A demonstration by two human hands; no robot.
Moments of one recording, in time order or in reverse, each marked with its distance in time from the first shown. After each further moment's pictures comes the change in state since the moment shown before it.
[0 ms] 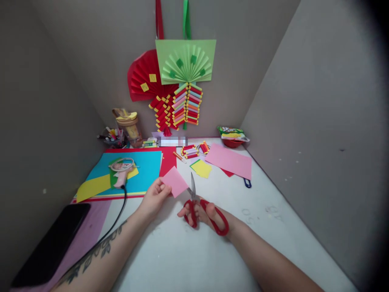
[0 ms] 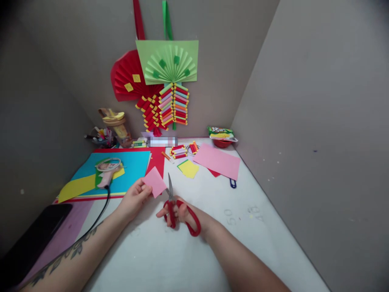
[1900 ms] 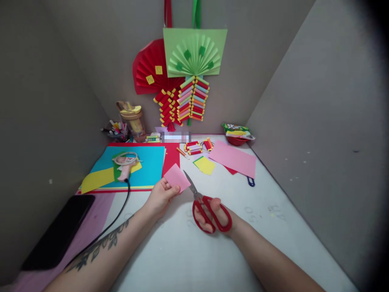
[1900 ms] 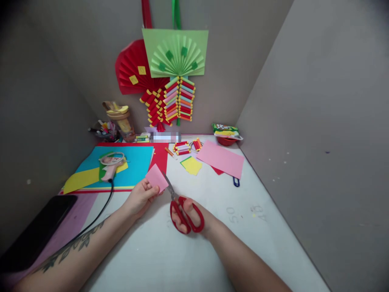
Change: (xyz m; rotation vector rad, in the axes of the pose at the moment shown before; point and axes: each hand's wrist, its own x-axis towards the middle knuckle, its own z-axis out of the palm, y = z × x) left_hand -0.004 -0.005 0.012 -0.220 -0.059 -0.044; right_hand -0.005 0.022 -0.011 0.069 -0.048 0.122
